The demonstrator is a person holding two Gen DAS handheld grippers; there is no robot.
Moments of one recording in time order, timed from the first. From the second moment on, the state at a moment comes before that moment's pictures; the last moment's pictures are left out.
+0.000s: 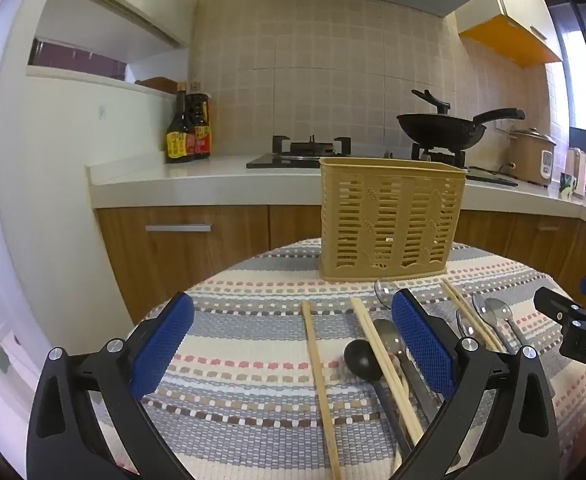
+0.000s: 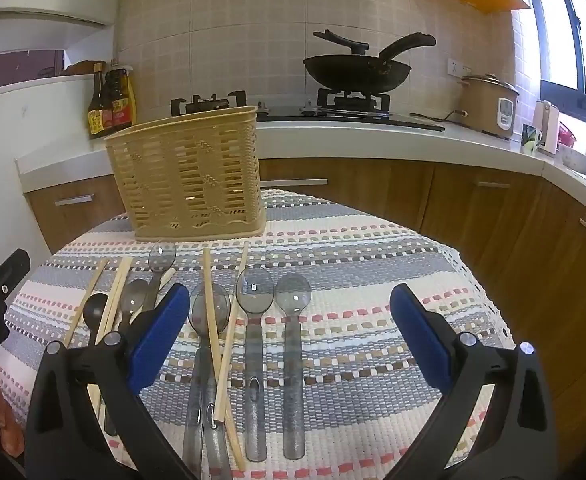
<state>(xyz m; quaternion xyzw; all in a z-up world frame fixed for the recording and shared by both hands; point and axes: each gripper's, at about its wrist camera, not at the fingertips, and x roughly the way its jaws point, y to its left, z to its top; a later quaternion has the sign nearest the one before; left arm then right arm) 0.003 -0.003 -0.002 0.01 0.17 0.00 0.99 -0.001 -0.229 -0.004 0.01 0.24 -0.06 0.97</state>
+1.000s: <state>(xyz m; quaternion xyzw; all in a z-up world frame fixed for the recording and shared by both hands) 0.001 -0.004 0.000 0.01 0.16 -0.01 0.99 -0.004 -0.226 -0.002 0.00 0.23 -0.06 0.97</state>
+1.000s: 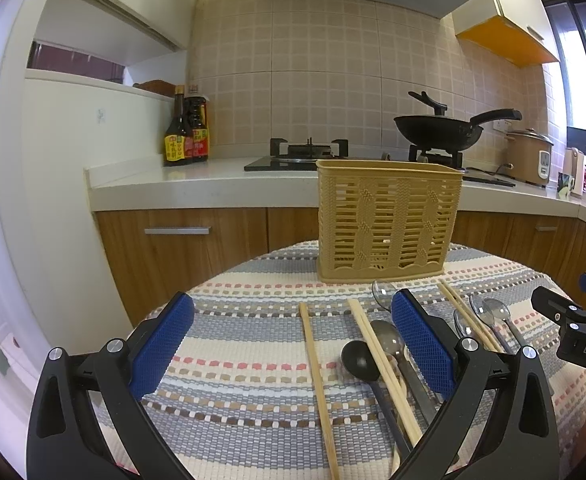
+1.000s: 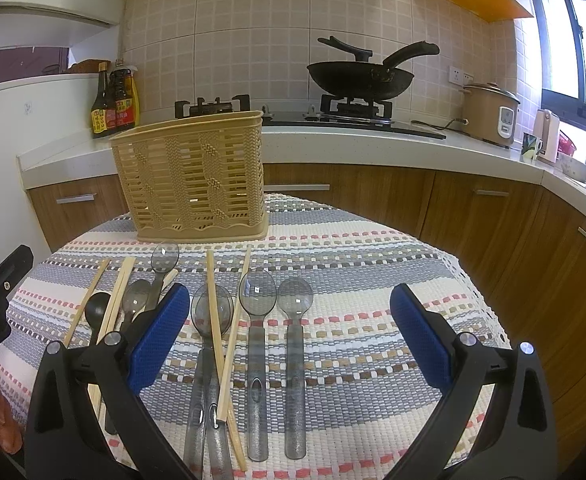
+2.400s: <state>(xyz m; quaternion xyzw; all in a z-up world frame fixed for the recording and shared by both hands) 0.001 -0.004 0.000 0.01 0.16 -0.01 0.99 -0.004 -0.222 -0.002 -0.01 0.23 -0.06 0.97</state>
